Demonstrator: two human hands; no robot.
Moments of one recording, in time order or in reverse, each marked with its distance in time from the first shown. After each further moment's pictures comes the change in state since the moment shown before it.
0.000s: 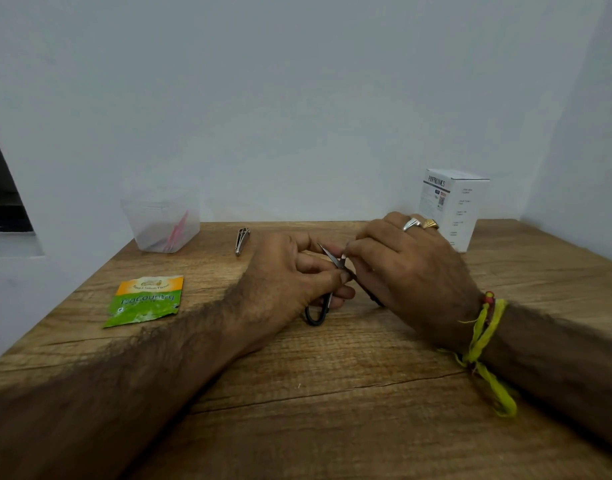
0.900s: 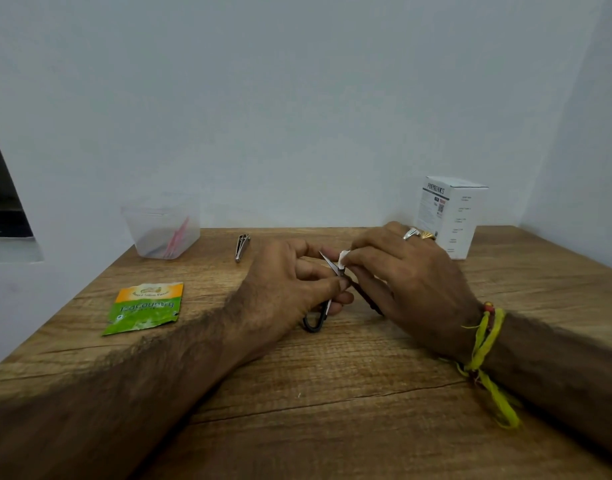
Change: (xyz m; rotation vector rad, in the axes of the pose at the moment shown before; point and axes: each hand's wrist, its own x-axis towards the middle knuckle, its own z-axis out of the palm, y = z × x) left_hand 0.000 0.000 0.000 -0.010 0.019 -0.013; right_hand -0.003 0.001 -0.001 0.166 -0.034 0.051
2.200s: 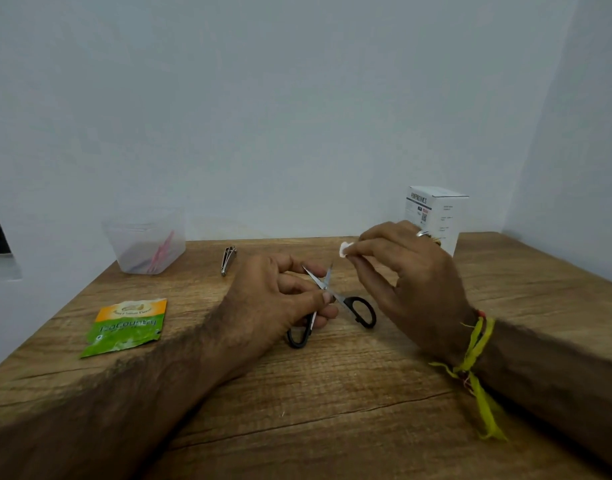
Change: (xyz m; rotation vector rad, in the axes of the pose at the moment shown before) left_hand 0.003 -0.003 -0.002 0.001 0.000 -0.020; right_hand -0.003 0.013 0.002 0.123 0.210 0.186
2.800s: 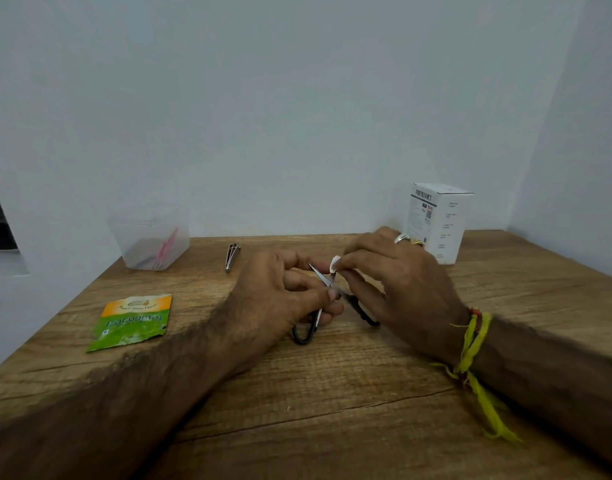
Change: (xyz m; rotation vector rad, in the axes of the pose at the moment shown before) left_hand -0.001 0.000 0.001 -0.025 -0.006 0.008; right_hand 0.000 -0.005 0.004 -0.038 -0.172 -0.079
